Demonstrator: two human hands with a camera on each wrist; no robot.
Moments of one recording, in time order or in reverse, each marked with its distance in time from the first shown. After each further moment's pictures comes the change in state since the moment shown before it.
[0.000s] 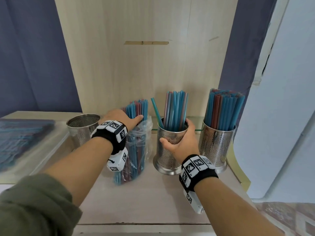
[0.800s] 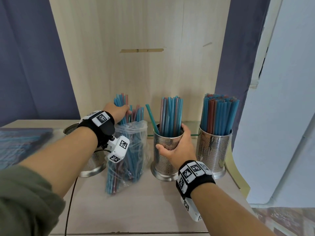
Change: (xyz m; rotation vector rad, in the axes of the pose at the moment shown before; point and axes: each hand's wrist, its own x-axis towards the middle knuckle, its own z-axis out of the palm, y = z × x) left_hand 0.022 0.009 -0.034 -0.819 -0.023 -0.054; right_hand 0.003 0.006 -0.003 -0.040 -0.041 0.000
